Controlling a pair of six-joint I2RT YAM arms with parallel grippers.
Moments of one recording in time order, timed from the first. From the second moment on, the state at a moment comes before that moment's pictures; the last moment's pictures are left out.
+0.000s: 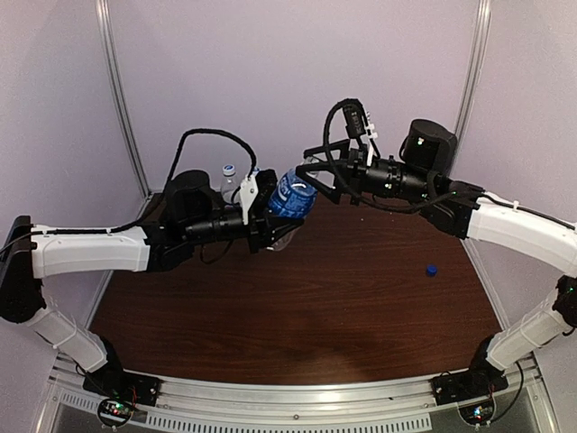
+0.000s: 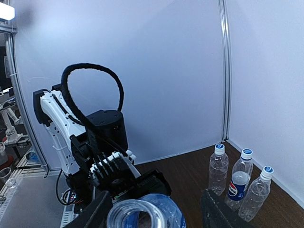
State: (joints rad) left arm -0.87 1.47 0.97 0.47 0.43 0.24; right arm 0.80 1.39 1.24 0.25 -0.53 0.15
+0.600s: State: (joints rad) left arm -0.87 1.47 0.98 0.47 0.33 0.25; right arm 0.80 1.40 1.37 0.00 -0.38 0.05
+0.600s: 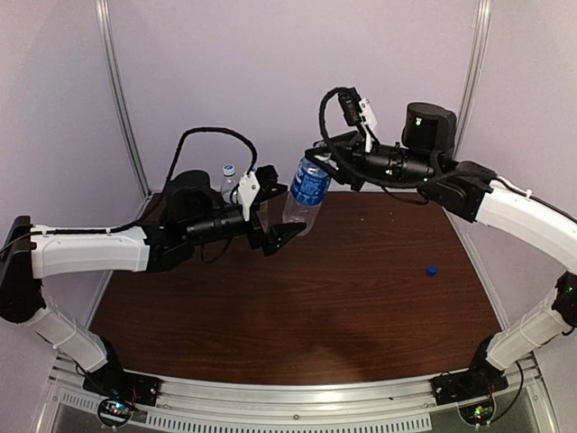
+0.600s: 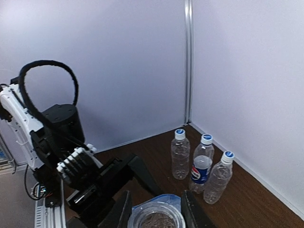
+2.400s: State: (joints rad) left arm -0.87 1.34 0.94 0.33 -0.28 0.41; right arm 0.07 1.84 1.30 0.16 0.03 0.05
